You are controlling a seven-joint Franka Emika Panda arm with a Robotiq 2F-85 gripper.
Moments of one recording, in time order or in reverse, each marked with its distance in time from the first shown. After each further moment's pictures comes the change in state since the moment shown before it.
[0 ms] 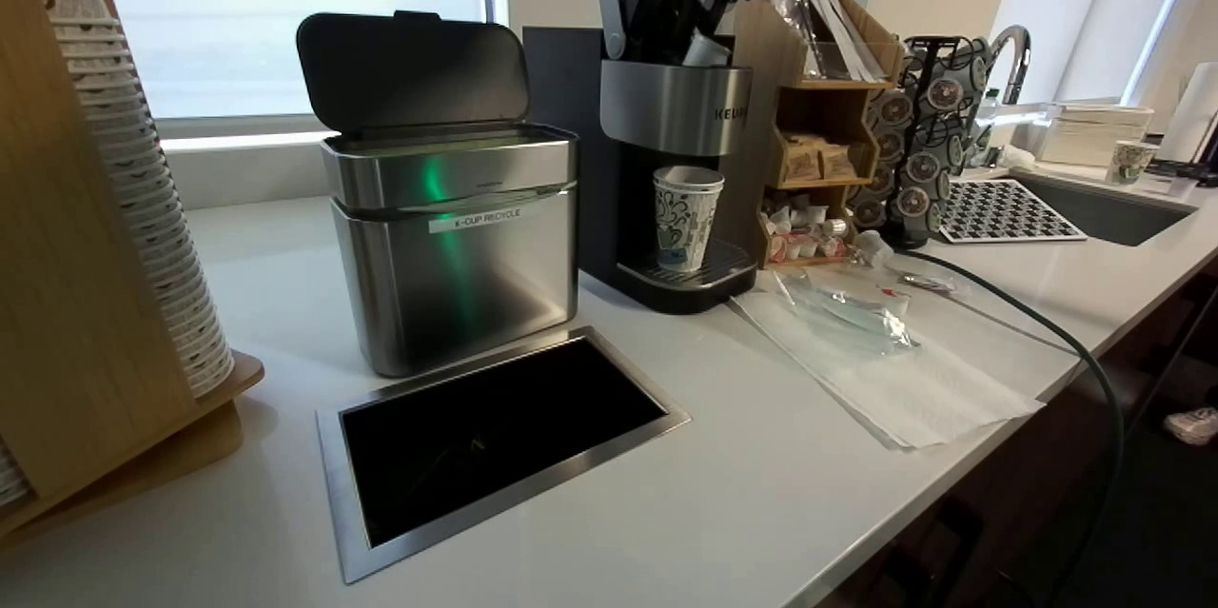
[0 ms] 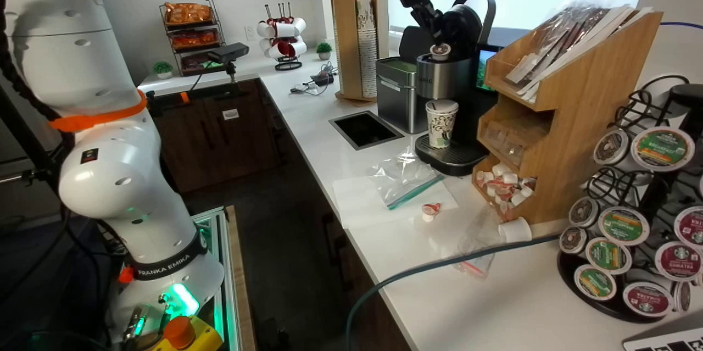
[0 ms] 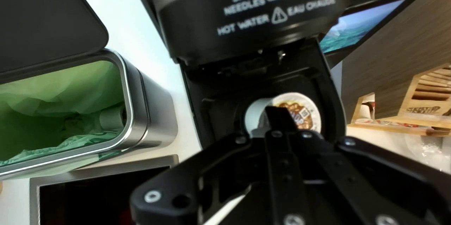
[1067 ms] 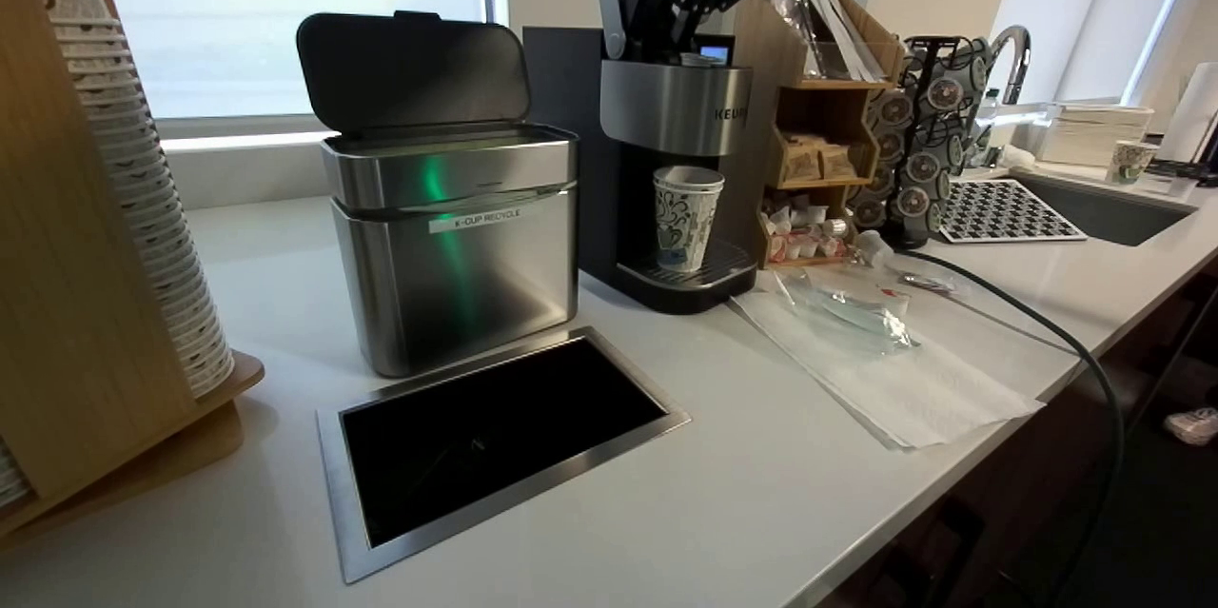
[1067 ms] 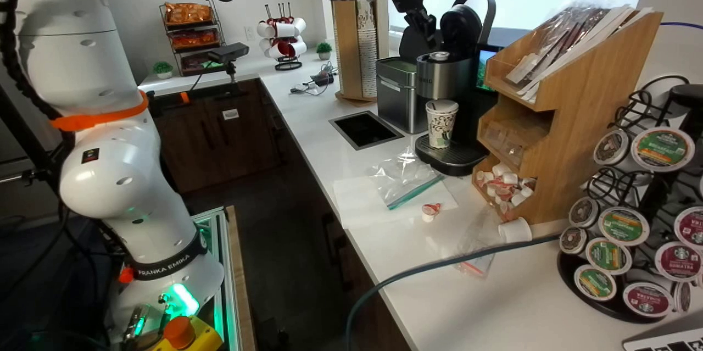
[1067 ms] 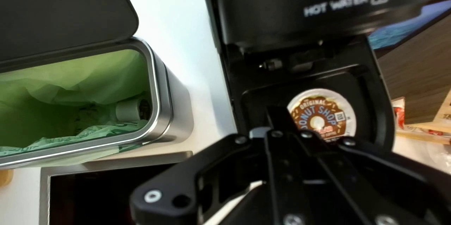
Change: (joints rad) arm 0.009 0.022 0.033 0.001 -0.009 0.025 0.000
